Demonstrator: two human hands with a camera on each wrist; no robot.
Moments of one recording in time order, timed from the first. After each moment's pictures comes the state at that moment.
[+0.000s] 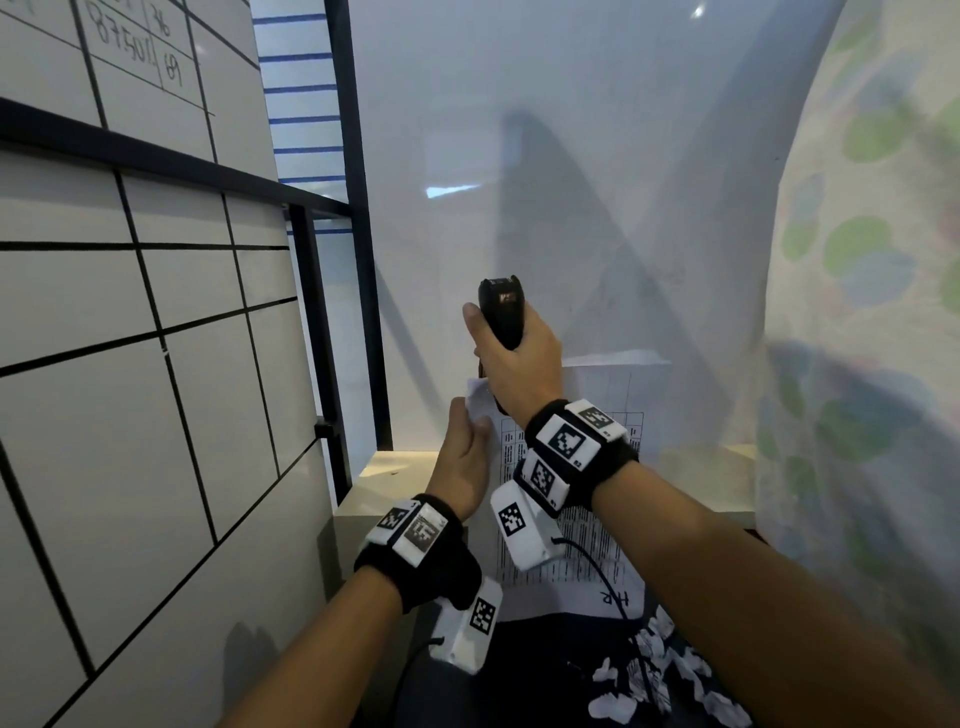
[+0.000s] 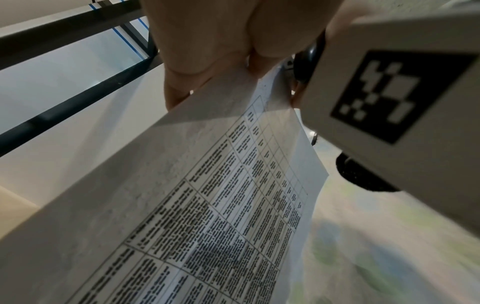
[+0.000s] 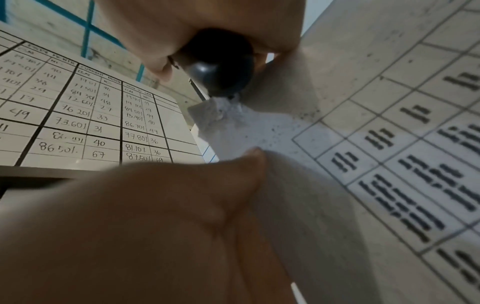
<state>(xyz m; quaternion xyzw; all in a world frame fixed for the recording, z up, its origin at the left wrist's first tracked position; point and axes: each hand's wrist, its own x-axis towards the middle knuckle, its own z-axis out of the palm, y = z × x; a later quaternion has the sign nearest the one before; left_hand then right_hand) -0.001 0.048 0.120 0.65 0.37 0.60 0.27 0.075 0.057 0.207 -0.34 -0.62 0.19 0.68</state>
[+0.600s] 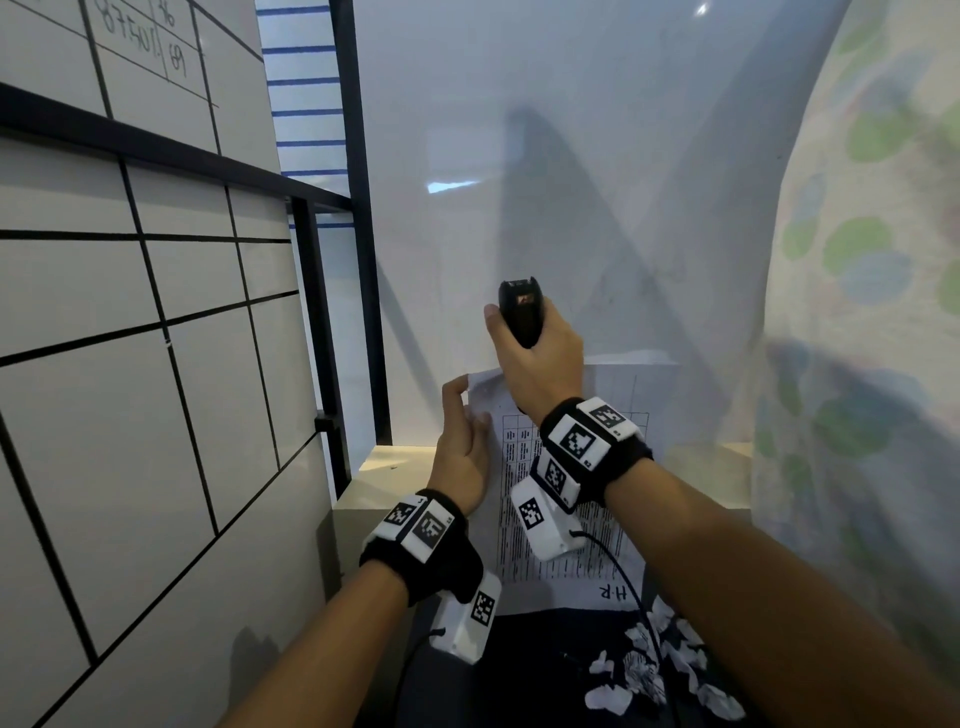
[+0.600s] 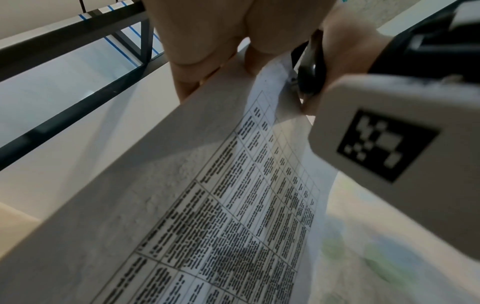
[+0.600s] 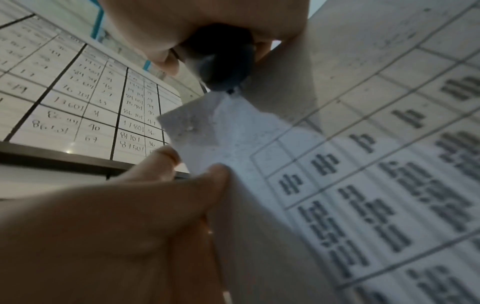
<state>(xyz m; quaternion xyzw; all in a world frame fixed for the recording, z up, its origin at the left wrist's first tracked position) -0.002 0.044 0.119 0.66 0.35 0.63 0.21 0.089 0.058 0.205 -0.37 -0.63 0.11 0.67</state>
